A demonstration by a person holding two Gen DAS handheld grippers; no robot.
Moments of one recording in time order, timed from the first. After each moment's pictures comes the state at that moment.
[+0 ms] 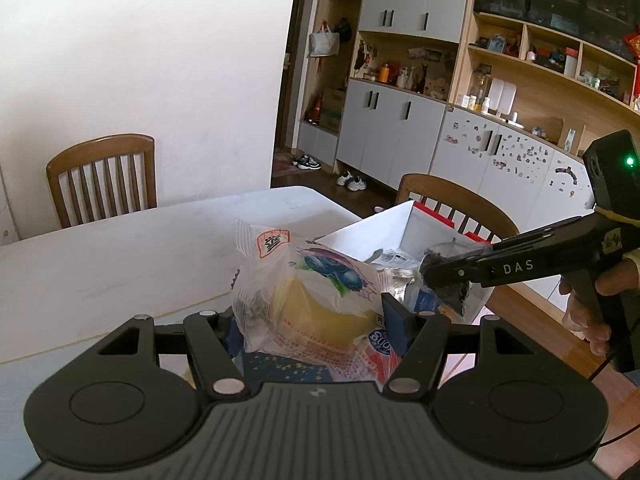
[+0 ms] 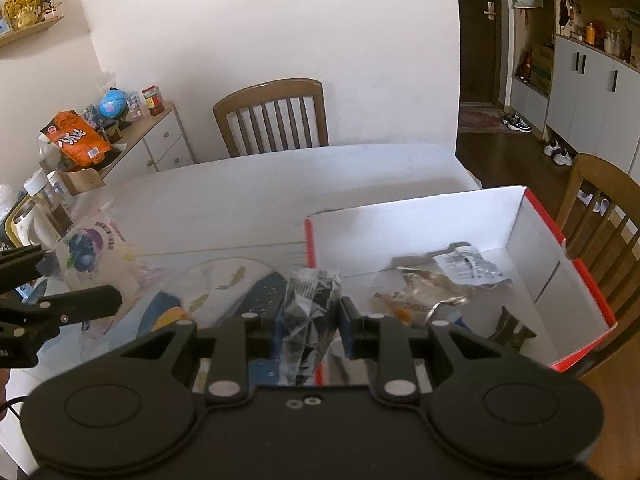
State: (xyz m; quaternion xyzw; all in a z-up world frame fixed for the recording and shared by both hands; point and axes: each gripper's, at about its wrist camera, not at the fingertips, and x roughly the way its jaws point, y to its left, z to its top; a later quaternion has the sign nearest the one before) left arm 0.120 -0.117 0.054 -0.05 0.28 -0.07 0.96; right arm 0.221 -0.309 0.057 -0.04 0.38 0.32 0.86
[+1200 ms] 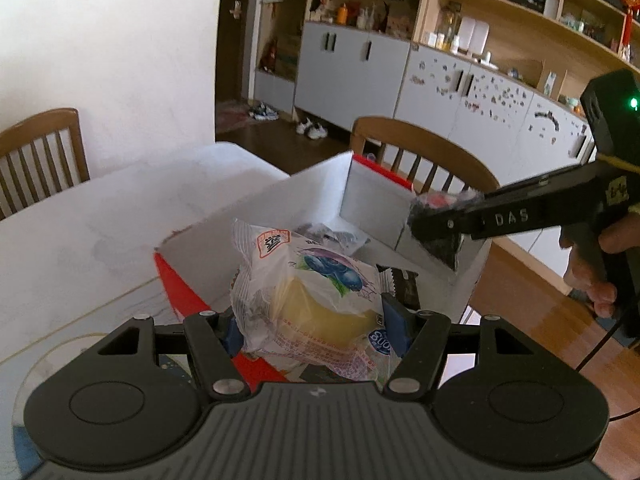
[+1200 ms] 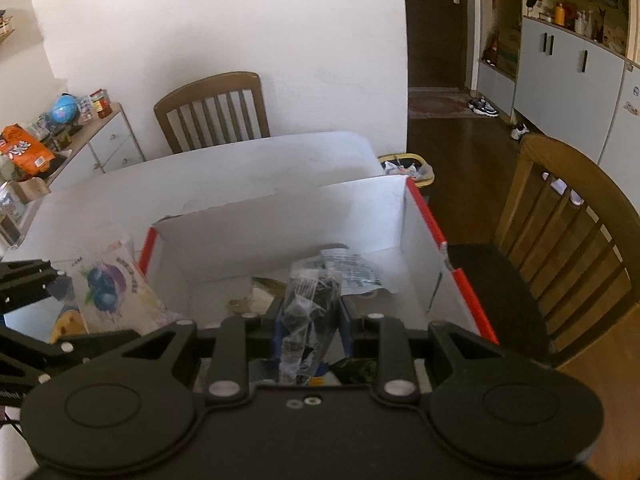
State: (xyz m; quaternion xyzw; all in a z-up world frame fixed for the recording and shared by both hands) left arm 0.248 -0.229 0.004 -0.02 0.36 -0.13 0.92; right arm 0.319 -0.409 0.030 -0.04 0.40 0.28 0.87
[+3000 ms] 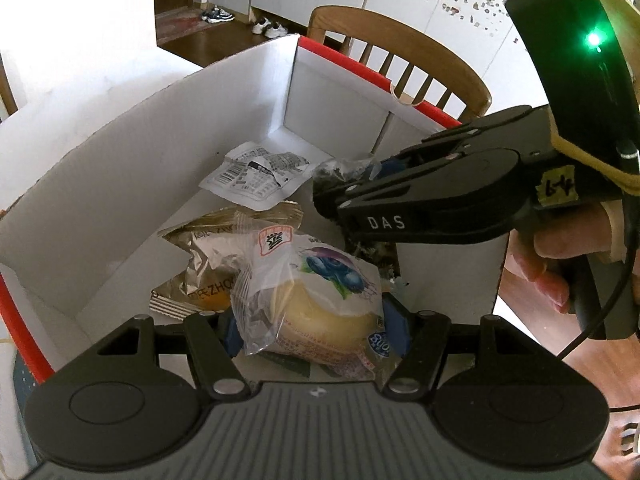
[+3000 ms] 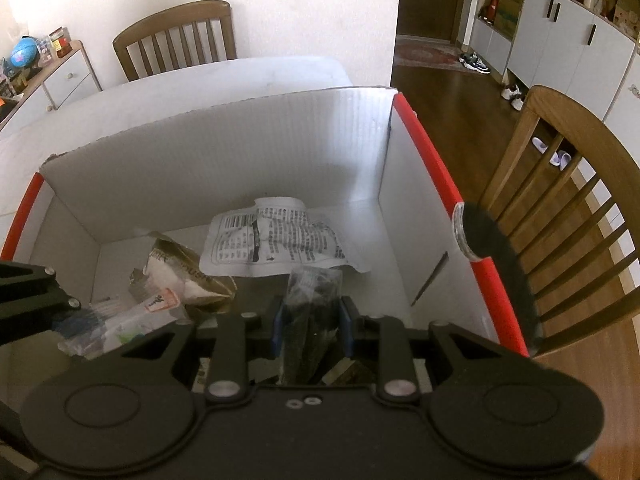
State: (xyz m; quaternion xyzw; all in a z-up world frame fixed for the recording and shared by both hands) left arm 0.332 -0.291 -0.055 0.00 0.50 -0.19 0.85; right arm 0.384 -0.381 -0.056 -0.11 0.47 0.25 0.84
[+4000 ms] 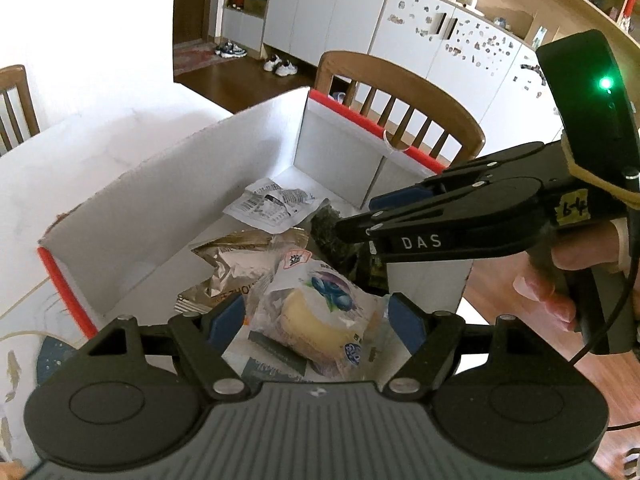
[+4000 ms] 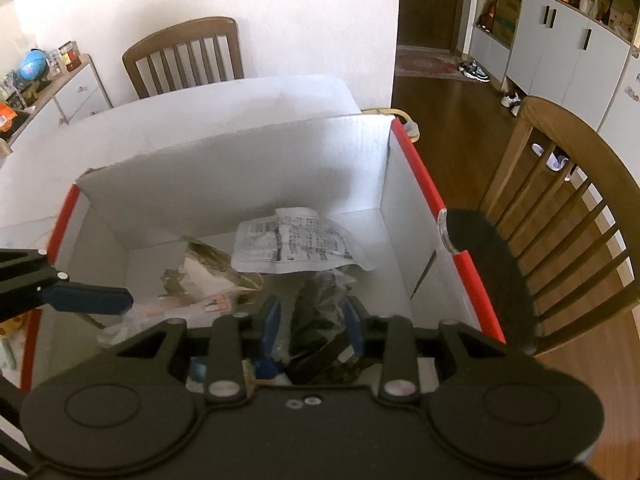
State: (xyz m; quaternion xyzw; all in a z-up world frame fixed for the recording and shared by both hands) left arm 0.301 -0.275 -0.023 -0.02 0.45 -0.18 0.88; right arm 0.362 -0.389 -0.022 -0.09 0.46 0.26 0.84
